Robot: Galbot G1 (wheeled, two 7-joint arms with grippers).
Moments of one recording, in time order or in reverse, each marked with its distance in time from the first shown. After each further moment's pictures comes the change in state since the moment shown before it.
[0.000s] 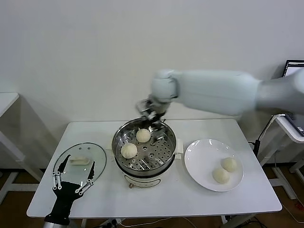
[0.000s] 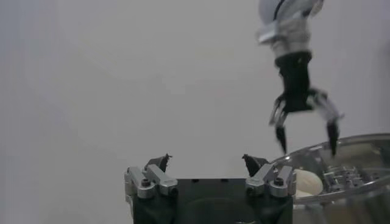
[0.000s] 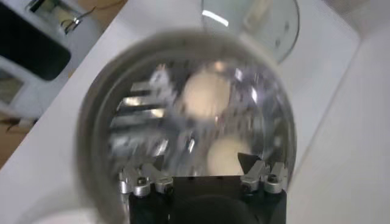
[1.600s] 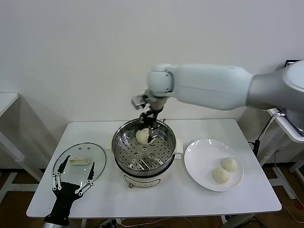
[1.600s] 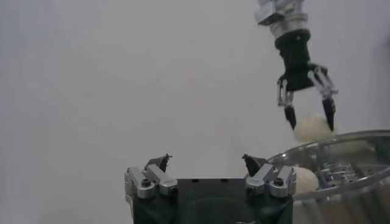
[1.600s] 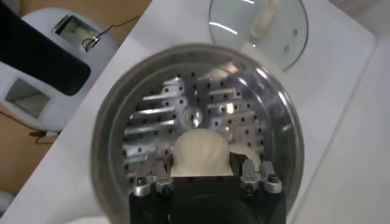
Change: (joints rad) left arm 0.001 -0.003 -0.008 0.002 -0.001 -0.001 0.004; right arm -0.044 0.317 -0.042 -0.170 0.180 -0.066 0.047
